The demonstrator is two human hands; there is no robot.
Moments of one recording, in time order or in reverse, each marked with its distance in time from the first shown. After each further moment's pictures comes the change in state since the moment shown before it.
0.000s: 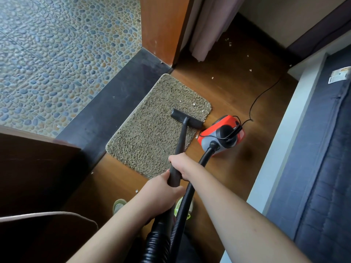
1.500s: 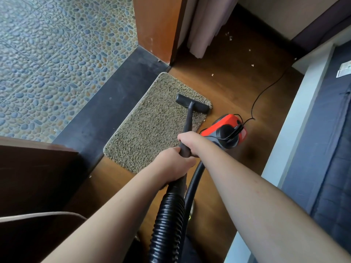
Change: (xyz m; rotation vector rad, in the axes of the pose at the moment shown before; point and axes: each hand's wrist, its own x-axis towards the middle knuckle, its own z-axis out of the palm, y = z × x) left_hand 0.065 0.074 -0.004 0.005 0.008 0.017; right_hand 0.039 -0.066 -0.063 -0.058 0.032 -0.064
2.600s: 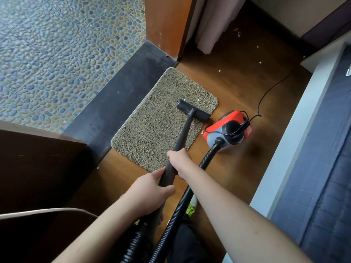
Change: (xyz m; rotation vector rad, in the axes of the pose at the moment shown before) left_hand -0.066 -0.084 -0.018 0.123 0.047 -0.047; right_hand -0.041 0.056 0.079 0.129 0.045 0.030
